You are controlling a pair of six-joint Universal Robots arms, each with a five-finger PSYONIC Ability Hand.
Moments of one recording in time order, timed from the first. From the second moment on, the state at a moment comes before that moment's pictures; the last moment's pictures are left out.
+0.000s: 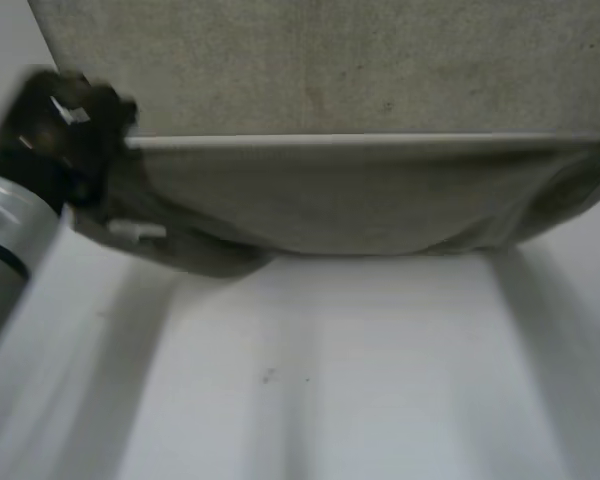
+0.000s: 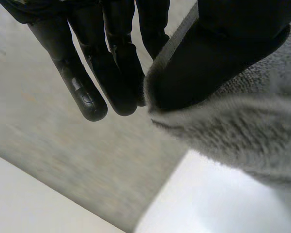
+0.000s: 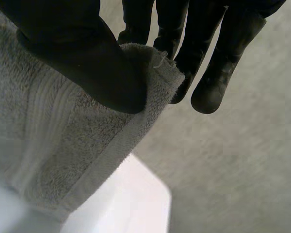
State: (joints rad) left arm 4.32 -1.49 -1.60 3.17 -1.61 3.77; right arm 1.58 -1.62 1.31 0.36 1.33 2.66; left_hand 1.17 1.22 1.22 1.22 1.03; right_hand 1.19 1.33 1.36 1.36 1.03
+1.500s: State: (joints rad) left arm 4.47 -1.92 -1.79 3.43 -1.49 3.48; right arm 1.75 -1.19 1.60 -0.03 1.46 2.59; left_hand 1.21 1.22 1.22 1.22 1.04; right_hand 1.22 1.33 1.36 1.36 1.05
